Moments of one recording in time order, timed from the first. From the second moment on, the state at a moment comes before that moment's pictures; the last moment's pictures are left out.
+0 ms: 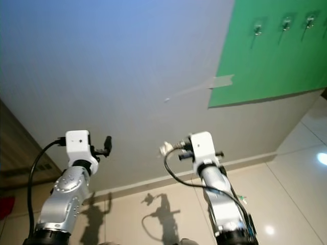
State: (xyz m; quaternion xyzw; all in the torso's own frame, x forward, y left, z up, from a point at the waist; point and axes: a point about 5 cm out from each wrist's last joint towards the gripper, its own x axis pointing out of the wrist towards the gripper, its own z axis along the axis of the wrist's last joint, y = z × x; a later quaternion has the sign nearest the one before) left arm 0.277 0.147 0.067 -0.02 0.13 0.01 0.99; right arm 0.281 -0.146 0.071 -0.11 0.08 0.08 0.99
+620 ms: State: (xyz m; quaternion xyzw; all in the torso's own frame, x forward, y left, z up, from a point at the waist) left arm 0.278 0.136 0.064 -0.02 0.15 0.01 0.99; right arm 0.283 -0.145 0.064 -0.12 0.10 0.10 0.98
